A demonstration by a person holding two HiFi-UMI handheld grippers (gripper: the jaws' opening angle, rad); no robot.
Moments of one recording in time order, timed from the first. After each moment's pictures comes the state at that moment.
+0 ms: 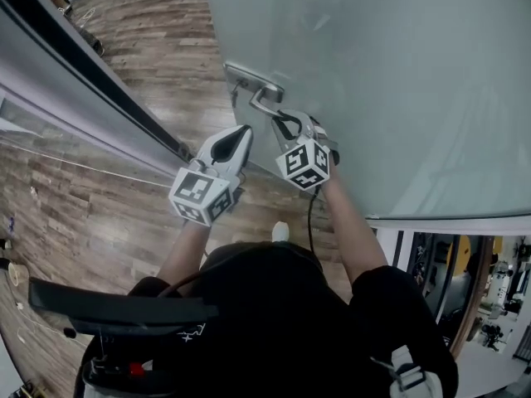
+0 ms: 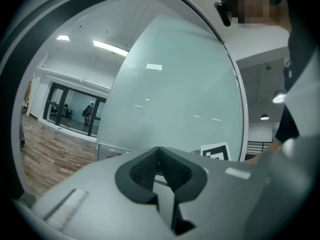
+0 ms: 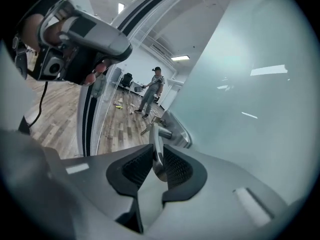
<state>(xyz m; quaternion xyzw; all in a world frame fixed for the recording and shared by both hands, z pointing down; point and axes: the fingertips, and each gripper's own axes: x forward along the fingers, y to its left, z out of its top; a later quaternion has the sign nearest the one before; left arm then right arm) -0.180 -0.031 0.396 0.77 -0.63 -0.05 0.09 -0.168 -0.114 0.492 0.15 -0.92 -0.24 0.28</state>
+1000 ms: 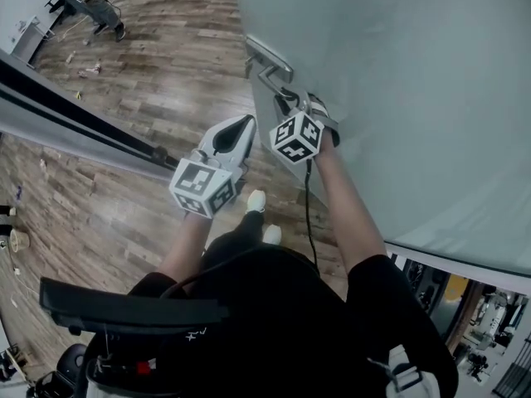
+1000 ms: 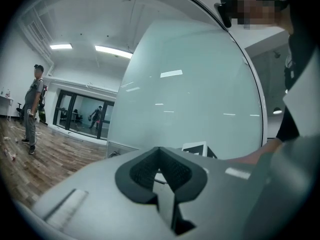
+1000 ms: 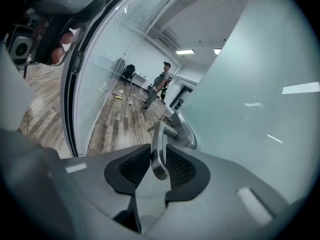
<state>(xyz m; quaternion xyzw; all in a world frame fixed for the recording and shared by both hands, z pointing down) -0.155 -0.074 0.381 0.74 -0.67 -0.04 0.07 -0.180 -0.192 0.489 0.15 -0.90 -0.27 0.31</state>
